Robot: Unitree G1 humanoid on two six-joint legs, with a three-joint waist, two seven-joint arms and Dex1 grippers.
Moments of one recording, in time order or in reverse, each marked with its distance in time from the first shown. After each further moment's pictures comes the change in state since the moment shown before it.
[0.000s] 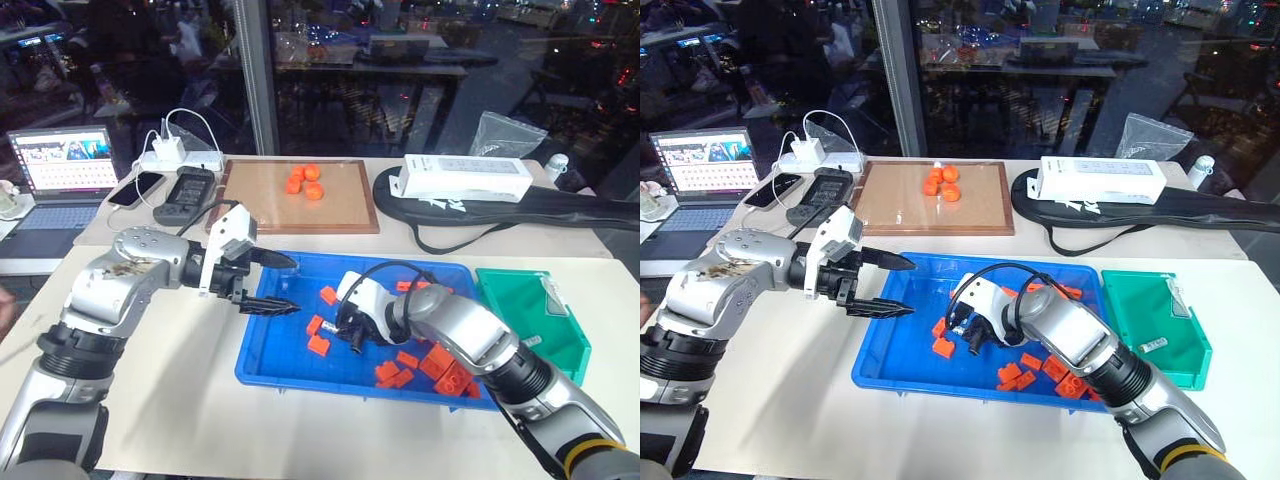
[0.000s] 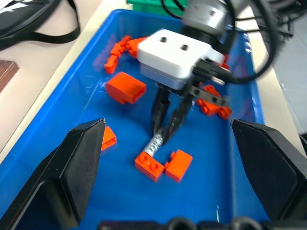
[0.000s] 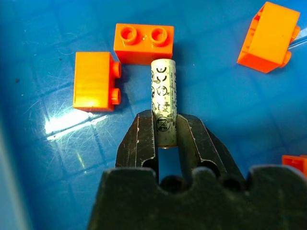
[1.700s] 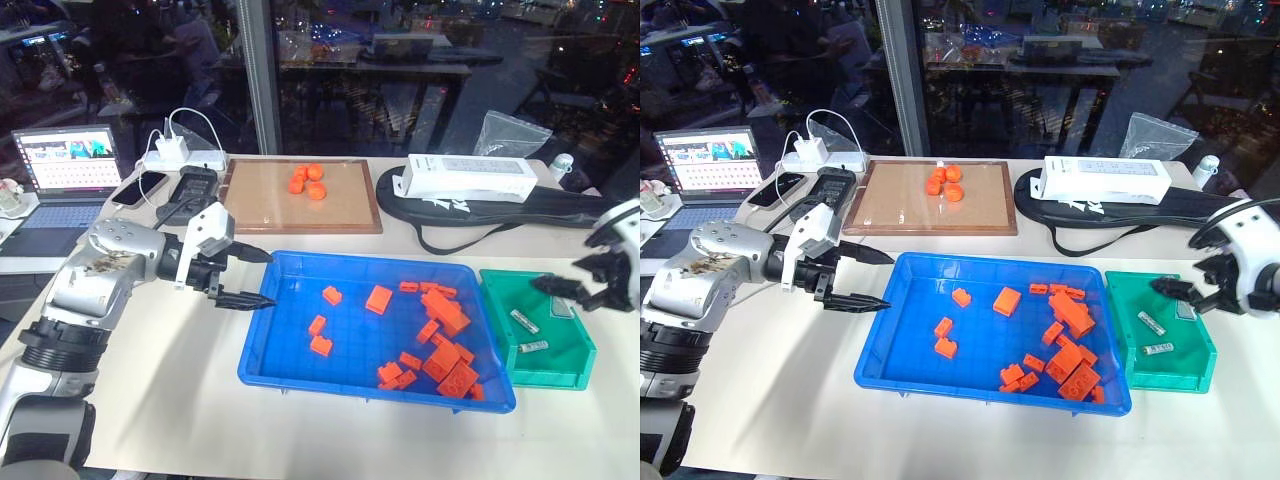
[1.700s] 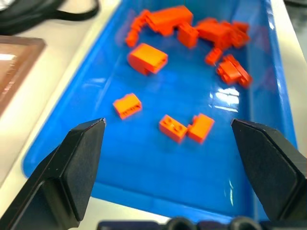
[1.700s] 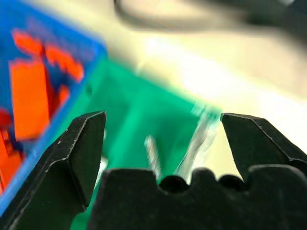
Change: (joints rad) left arm -0.011 0.005 0.055 0.142 0.085 -0.101 -0.020; right arm 0.519 -0.490 -1.096 0.056 0.096 -0.287 0.182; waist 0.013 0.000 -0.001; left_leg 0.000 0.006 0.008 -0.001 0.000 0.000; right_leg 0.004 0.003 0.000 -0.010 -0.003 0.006
